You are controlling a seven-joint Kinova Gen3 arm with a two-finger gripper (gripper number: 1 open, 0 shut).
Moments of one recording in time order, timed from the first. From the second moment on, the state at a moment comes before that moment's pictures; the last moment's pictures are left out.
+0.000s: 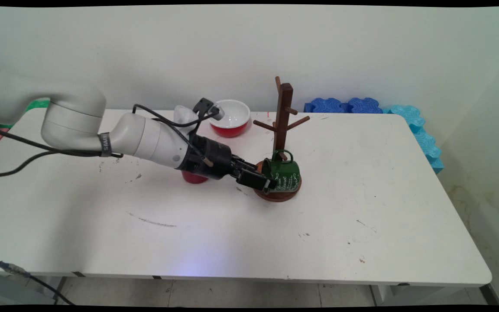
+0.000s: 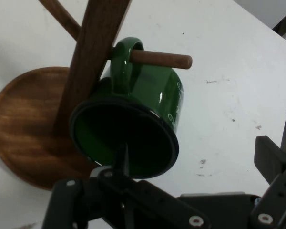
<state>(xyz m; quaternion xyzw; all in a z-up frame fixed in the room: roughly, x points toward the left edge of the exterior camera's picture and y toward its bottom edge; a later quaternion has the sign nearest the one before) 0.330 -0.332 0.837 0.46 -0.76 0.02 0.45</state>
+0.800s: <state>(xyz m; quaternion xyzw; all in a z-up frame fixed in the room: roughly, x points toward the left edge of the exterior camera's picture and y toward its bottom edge) 0.316 -0.342 0.824 0.45 -0.77 0.01 0.46</state>
